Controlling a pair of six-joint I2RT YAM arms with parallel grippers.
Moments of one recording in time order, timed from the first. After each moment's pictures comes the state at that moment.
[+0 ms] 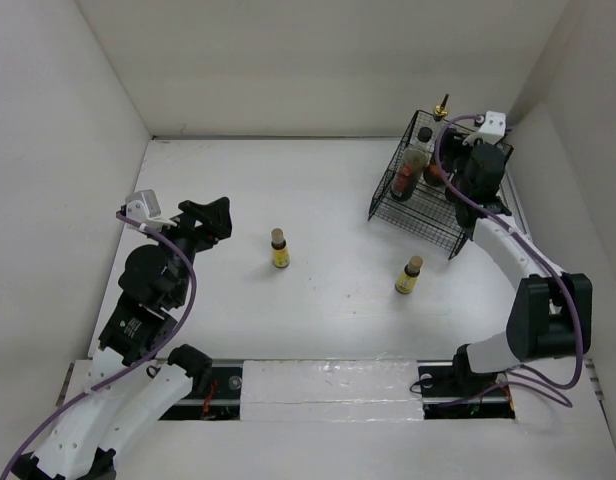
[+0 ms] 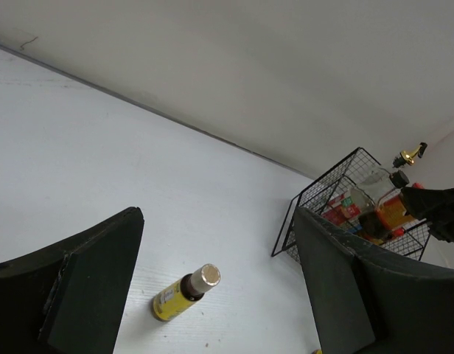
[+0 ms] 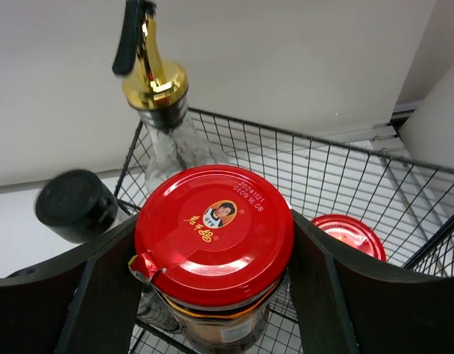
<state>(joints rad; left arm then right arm) -0.52 0.55 0.83 -0.25 -0.44 -0.55 0.06 1.45 1.05 0.39 0.14 0.14</state>
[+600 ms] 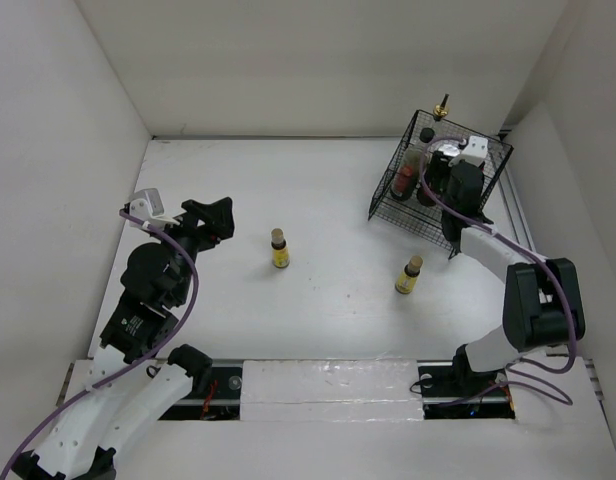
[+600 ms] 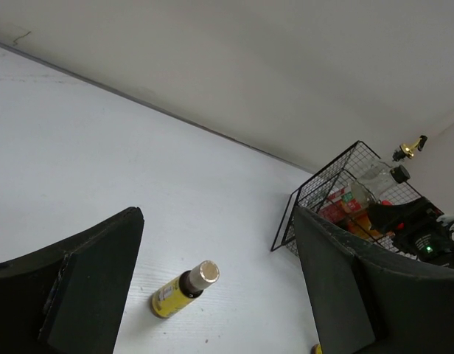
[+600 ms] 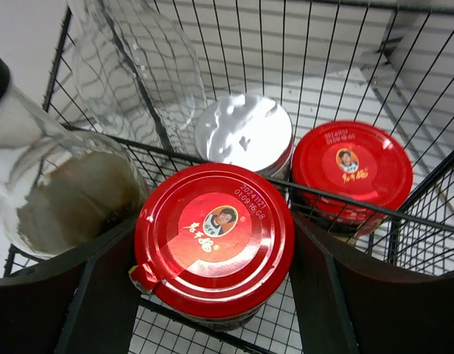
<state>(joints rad) -0.52 0.56 0.83 -0.25 -0.42 -0.55 0.12 1.51 0.89 0.50 0.28 0.15</state>
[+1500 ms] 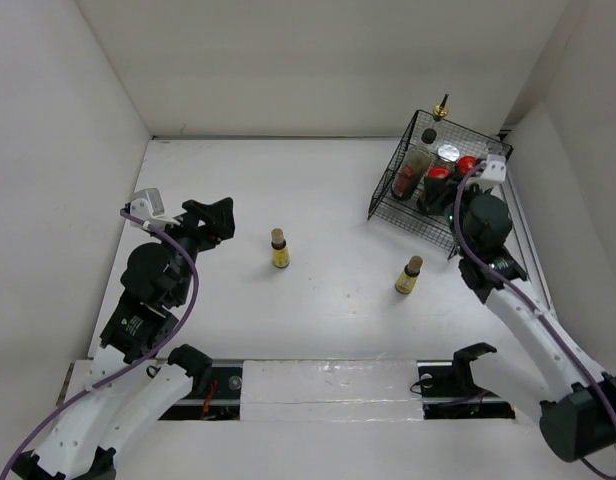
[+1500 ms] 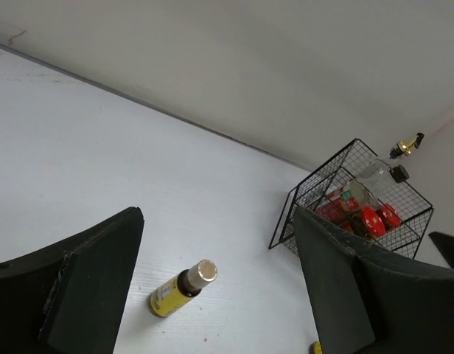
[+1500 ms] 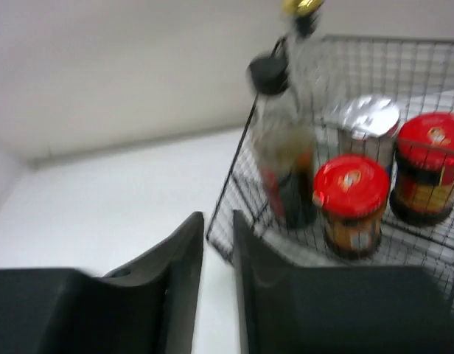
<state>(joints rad) -0.52 0.56 0.83 -0.25 -0.41 -0.55 0.27 0.99 0.80 0.24 0.22 0.33</state>
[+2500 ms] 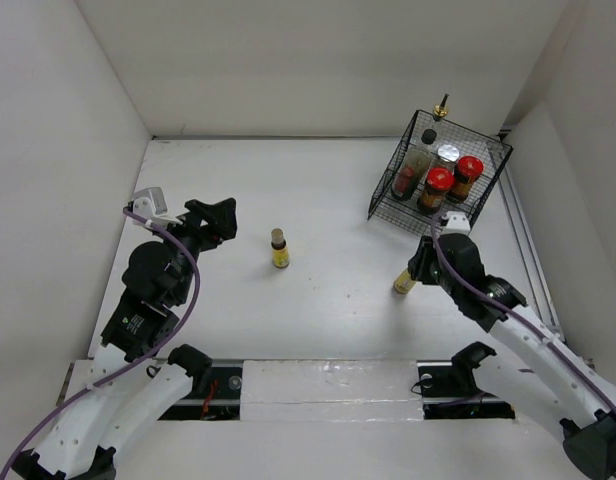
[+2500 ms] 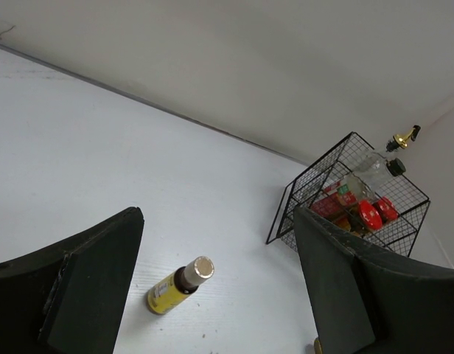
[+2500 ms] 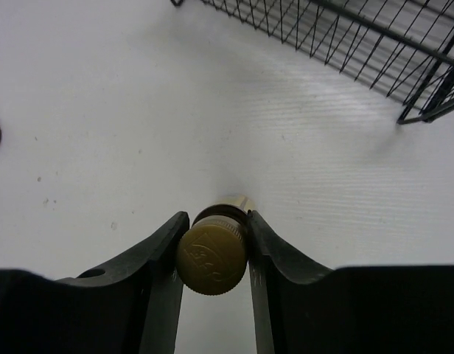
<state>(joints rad) -0.52 0.57 0.83 -0.25 -0.39 -0.55 0.51 0.78 0.63 -0.49 0.27 0.46</state>
